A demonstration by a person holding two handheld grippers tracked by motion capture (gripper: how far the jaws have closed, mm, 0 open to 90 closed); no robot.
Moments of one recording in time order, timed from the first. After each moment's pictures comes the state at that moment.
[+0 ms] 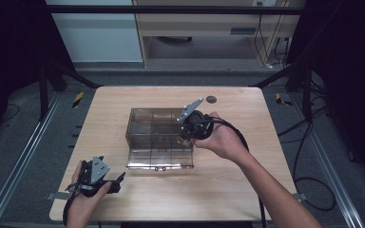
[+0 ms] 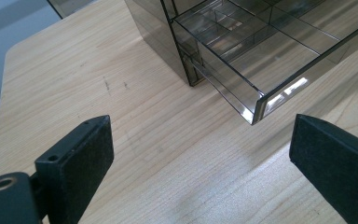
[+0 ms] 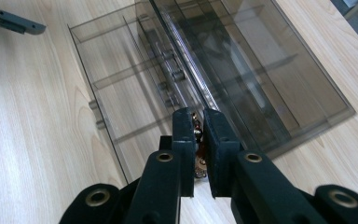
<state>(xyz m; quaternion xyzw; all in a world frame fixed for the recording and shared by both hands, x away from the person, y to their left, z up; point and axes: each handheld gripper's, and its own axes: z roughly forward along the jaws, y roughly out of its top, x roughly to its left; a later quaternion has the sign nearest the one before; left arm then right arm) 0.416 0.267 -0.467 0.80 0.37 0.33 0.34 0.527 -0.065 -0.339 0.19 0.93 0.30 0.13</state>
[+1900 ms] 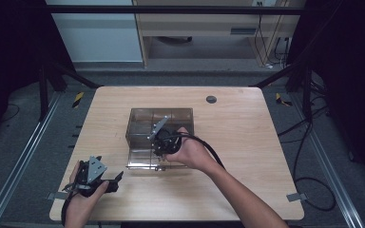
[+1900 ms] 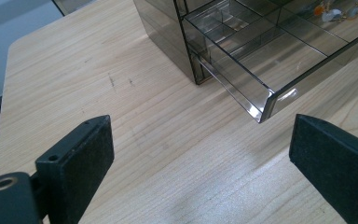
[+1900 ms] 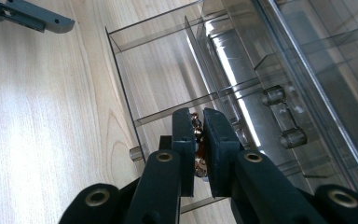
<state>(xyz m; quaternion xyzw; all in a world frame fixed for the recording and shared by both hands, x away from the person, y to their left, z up) 0.416 0.274 -0.467 0.79 0.38 0.32 0.35 0.525 0.014 -0.402 0.15 0.94 0.29 0.07</state>
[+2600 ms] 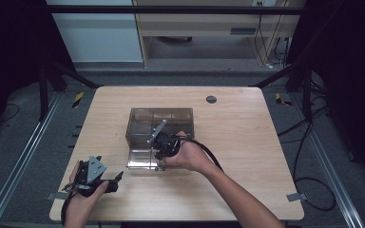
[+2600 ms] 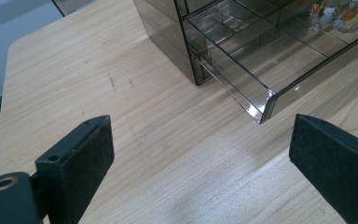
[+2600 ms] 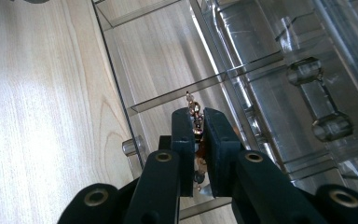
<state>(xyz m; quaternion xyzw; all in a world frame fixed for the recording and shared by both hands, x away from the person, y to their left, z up) 0.416 0.275 -0.467 0.79 0.38 0.32 0.35 0.529 0.018 -0.425 0.16 0.95 0.26 0.05</state>
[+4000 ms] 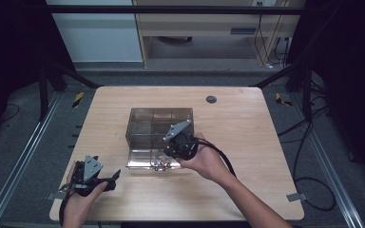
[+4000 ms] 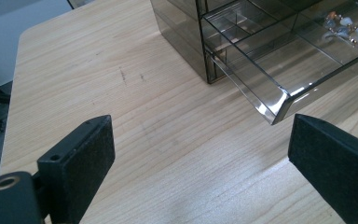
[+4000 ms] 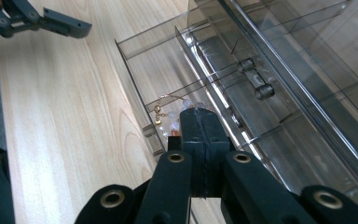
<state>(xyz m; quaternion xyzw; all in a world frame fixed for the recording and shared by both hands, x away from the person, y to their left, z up) 0.416 0.280 -0.464 0.78 0.41 0.32 0.35 0.494 -0.032 -0.387 0.21 0.91 0.36 0.09</state>
